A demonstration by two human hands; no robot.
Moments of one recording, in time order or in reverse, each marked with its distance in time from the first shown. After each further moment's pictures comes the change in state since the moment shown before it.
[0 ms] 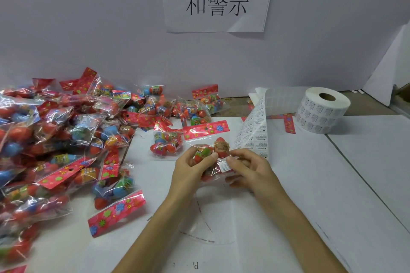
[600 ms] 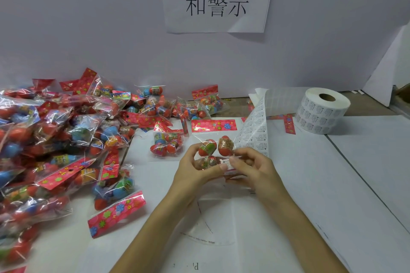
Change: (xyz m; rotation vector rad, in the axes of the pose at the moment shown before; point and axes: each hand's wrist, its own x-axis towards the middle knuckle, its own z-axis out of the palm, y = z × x) left_hand -0.001 0.000 -0.002 -0.009 -0.165 -0.003; right_hand -0.001 -0.001 -0.004 0.059 0.034 -0.047
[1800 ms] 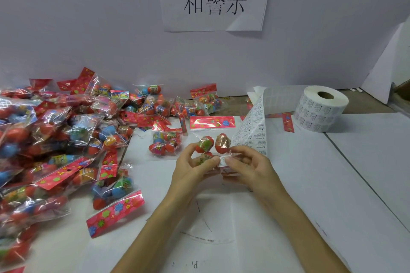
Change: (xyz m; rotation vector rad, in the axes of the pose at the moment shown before) left_hand 0.001 -0.003 0.000 -0.032 0.056 0.026; right_hand -0.001 -0.001 0.002 -0.033 0.009 0.021
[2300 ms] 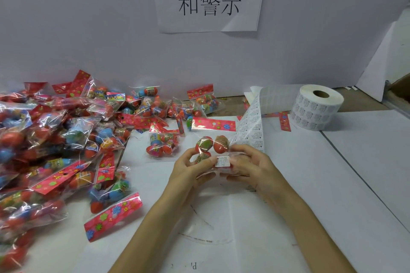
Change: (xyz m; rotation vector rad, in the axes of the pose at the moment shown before) left_hand 0.000 0.004 -0.002 -0.121 -0.058 -0.124; right_hand 0.005 -0.002 -0.014 0.038 -0.137 0.047
